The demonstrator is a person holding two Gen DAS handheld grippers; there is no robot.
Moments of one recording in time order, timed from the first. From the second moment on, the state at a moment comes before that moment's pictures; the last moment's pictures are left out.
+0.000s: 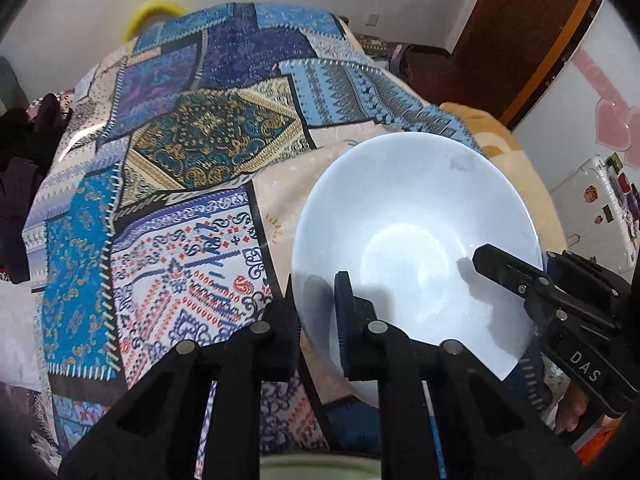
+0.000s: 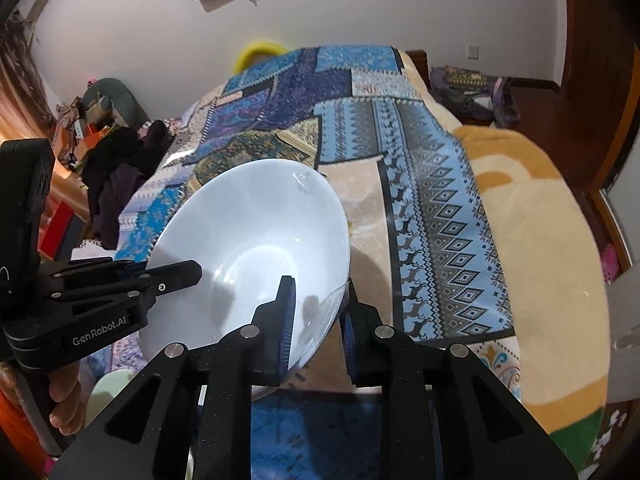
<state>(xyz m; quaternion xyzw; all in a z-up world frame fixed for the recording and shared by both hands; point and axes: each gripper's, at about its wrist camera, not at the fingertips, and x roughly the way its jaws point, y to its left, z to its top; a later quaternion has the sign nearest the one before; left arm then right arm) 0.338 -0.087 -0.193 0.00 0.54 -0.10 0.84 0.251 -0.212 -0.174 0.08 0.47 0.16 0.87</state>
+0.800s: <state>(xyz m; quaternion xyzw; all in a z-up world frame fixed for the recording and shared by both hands) 0.222 -0.022 -0.102 -0.04 0.46 -0.08 0.88 0.173 -0.155 -0.110 0.06 0.40 0.21 0.89</state>
